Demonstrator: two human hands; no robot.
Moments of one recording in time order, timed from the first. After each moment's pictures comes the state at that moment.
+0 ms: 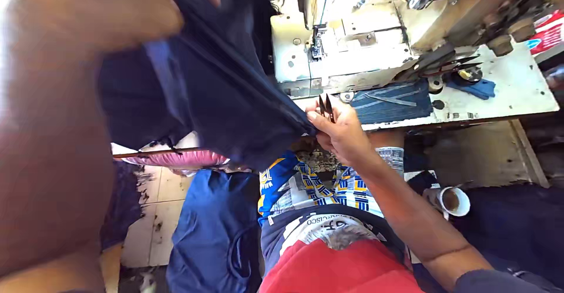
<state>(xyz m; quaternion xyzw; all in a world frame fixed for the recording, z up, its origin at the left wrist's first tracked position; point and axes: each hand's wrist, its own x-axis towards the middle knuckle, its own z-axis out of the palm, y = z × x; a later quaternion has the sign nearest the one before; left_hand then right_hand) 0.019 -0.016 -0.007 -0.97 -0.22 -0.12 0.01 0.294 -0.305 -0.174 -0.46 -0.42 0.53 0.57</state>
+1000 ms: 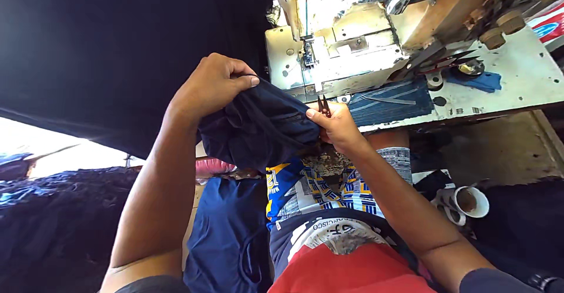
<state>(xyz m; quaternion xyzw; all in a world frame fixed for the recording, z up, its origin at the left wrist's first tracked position) 0.087 -0.109 -0.065 -0.91 -0.35 -0.09 -0.22 0.311 -0.283 -0.210 -0.48 -0.40 0.51 0.59</state>
